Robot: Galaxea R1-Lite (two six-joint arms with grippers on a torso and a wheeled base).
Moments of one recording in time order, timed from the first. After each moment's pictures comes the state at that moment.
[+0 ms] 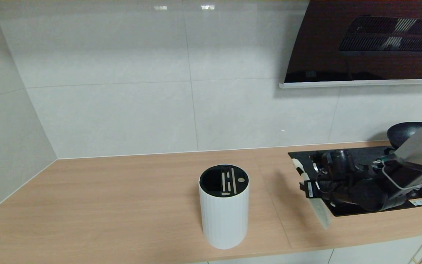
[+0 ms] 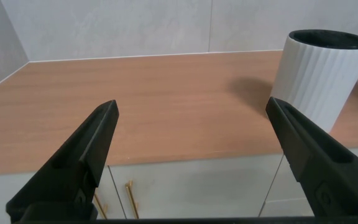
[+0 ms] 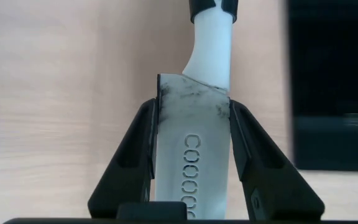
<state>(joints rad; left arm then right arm) 0.00 0.00 0.00 0.00 0.00 0.00 0.24 2.17 -0.91 -0.57 -0.05 0.13</state>
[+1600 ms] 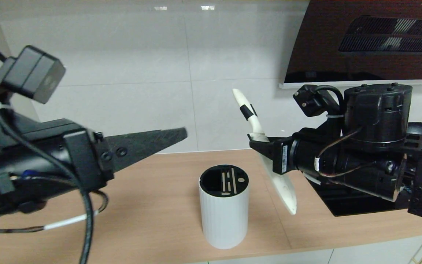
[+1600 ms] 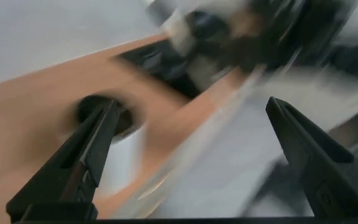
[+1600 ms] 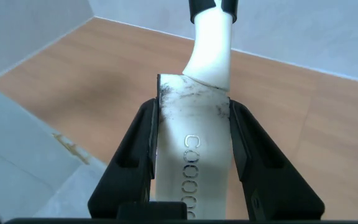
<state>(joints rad) -0.57 1.27 -0.77 -0.48 -0.37 -0.48 0.77 1.65 -0.97 -0.49 -0.08 0.19</state>
